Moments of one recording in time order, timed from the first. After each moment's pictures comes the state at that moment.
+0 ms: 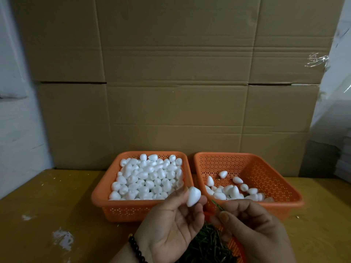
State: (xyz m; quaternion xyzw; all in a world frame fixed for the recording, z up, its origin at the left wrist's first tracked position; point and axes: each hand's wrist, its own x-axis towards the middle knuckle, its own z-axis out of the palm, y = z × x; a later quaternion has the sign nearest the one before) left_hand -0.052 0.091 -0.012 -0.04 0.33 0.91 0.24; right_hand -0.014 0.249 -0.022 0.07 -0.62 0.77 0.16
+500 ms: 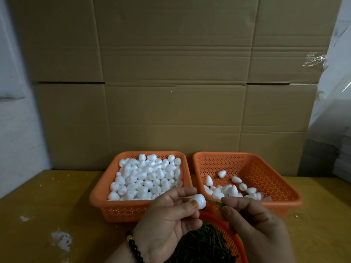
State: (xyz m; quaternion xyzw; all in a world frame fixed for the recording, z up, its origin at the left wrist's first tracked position) left_hand -0.049 0.087 -0.011 0.06 0.48 0.86 0.17; right_hand -0.012 0.254 -0.021 0.08 -0.70 0.68 0.23
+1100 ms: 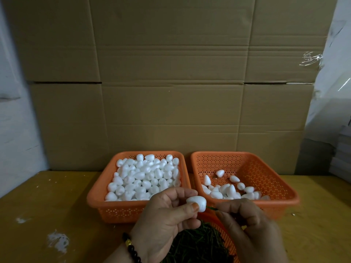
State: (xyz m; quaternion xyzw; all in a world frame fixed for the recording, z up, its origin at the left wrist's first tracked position) left_hand -0.047 0.086 -0.012 0.10 0.55 0.82 0.12; right_hand -0.021 0.262 -0.035 0.14 -0.81 0.41 0.39
